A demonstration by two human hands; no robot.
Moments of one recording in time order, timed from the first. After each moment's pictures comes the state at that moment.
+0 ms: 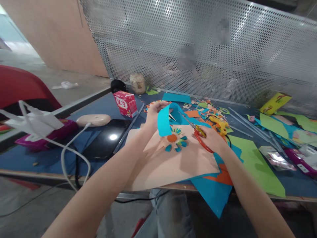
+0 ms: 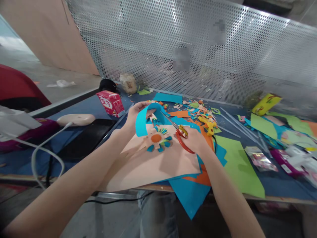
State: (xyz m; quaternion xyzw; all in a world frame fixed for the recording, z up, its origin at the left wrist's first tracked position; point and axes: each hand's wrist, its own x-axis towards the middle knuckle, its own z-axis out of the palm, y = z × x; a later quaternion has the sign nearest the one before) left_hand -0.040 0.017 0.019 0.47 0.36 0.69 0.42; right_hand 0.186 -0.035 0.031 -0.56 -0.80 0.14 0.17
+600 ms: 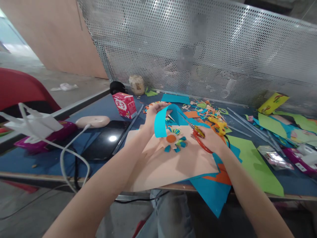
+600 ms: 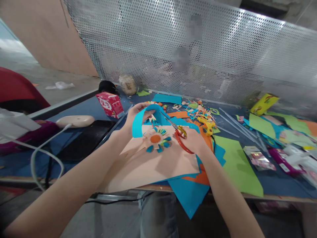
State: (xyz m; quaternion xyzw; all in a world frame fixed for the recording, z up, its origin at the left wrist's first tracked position) left_hand -0.037 0.004 0.027 0.47 0.37 0.67 0.43; right_hand 0.187 -0.035 0.030 -0.57 -0.79 0.14 0.16
